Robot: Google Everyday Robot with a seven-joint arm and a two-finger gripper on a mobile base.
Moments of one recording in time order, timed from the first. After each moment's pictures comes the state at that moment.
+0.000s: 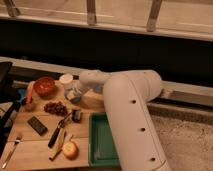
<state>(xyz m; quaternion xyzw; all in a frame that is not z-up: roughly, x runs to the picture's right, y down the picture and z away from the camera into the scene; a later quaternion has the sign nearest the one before) -0.201 0.040 0.952 -0.33 -0.13 0.50 0.79</state>
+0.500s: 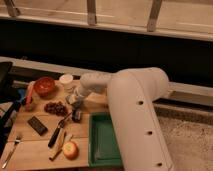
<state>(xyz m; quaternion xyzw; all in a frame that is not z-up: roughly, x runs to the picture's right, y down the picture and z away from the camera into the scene) -0.167 0.066 0.926 -0.34 -0.10 0.51 0.79</state>
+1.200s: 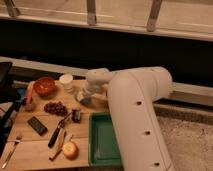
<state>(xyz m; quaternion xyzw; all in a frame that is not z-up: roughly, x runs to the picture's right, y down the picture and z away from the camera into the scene) -0.135 0.038 0.955 -0.32 -0.07 0.50 0.81</state>
